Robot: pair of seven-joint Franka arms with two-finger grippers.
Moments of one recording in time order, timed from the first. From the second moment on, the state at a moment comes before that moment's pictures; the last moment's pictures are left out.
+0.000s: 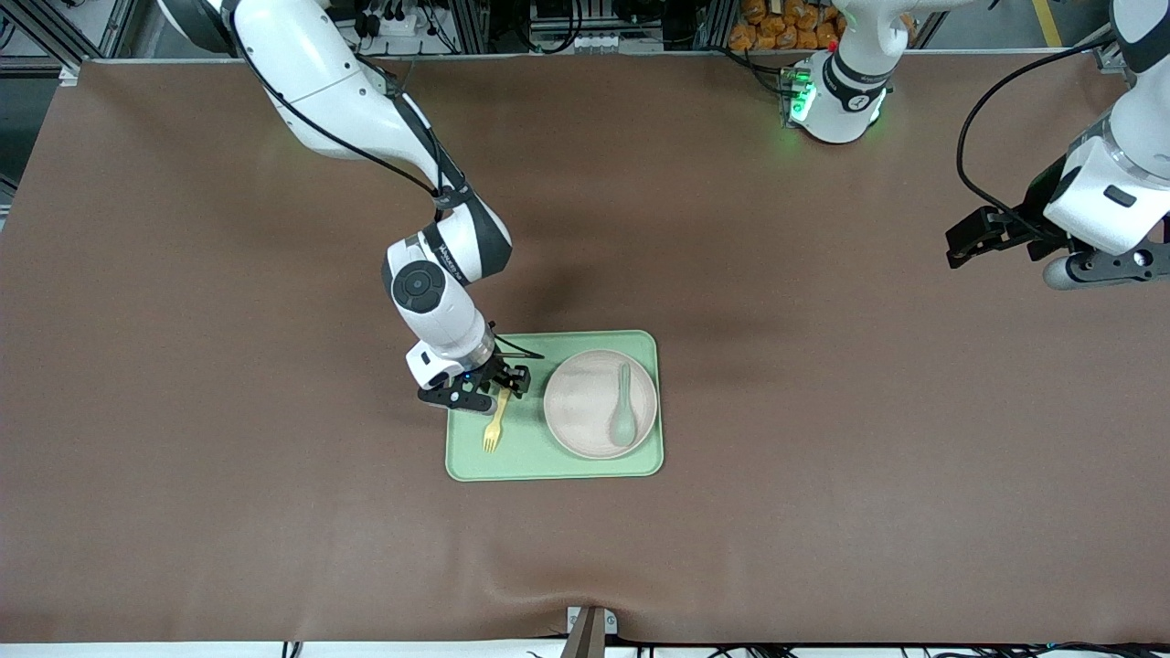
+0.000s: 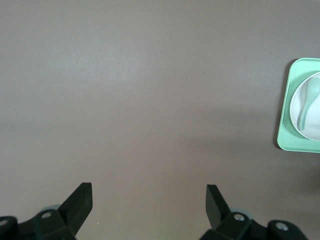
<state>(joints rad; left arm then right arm) 0.04 0.03 -0.18 -1.58 0.02 1.59 -0.23 0.56 0.68 -0.02 -1.75 0.14 2.63 0.63</state>
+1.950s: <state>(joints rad) 0.04 0.03 -0.18 -1.58 0.02 1.59 -0.23 0.04 0.22 -0.05 -1.45 0.02 1.58 0.02</state>
